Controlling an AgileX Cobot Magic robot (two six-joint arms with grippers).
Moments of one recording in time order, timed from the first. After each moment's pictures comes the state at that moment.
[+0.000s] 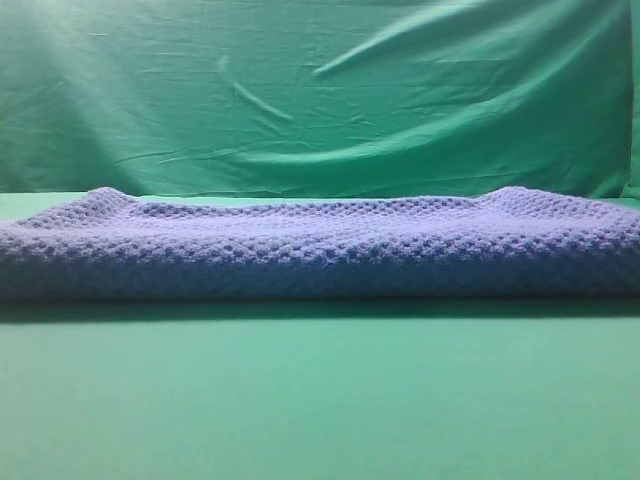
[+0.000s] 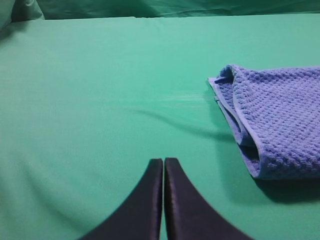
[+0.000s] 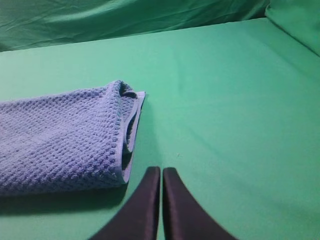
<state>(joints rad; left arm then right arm) -0.04 -0.02 0.02 -0.01 0.34 -0.01 0.07 -0.01 0.03 0.24 0.39 -0.14</state>
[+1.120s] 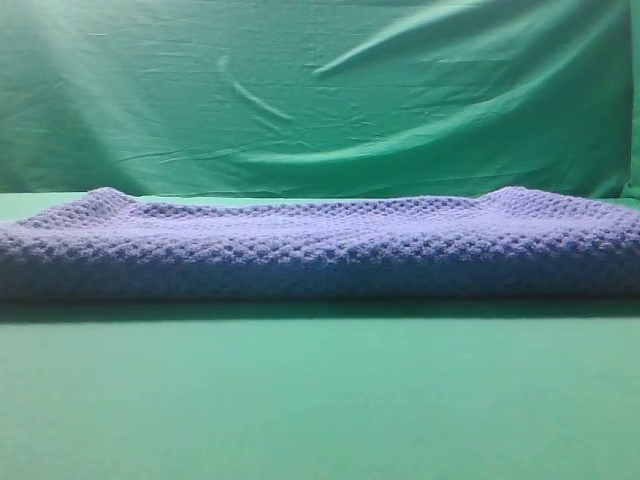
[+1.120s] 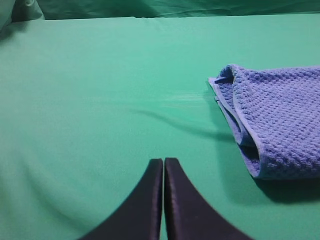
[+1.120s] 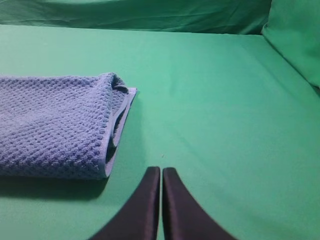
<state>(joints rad) -0.04 -0.02 0.02 -0.01 0.34 -0.01 0.06 -0.01 0.03 0.19 0.39 -0.26</state>
